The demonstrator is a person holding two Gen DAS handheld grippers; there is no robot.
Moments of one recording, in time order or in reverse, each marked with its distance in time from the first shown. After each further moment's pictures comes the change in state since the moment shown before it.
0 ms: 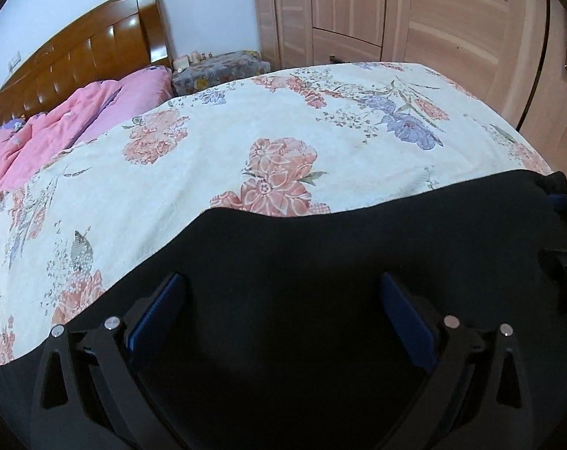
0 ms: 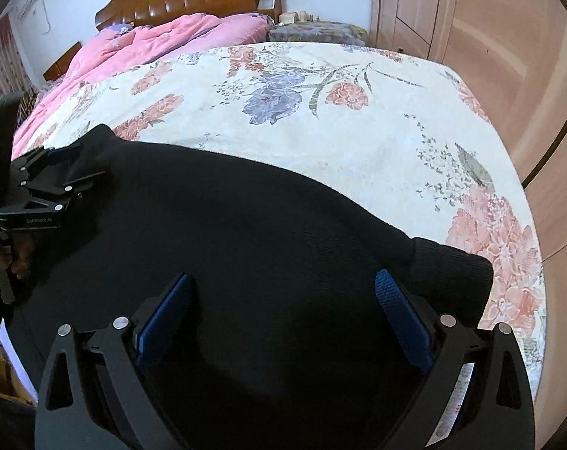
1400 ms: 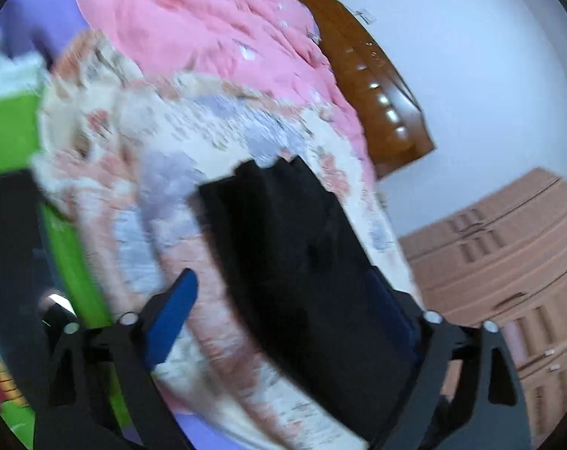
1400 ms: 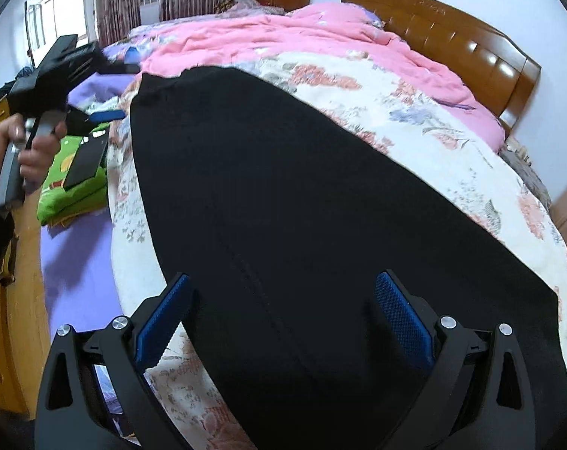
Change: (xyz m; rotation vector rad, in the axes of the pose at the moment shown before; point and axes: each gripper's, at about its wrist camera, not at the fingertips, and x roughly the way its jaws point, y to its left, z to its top) left arm -0.266 0.426 -0.393 -1.293 -0.395 -0.121; right arm 0.012 0.471 -0.033 -0.743 -0.086 0.298
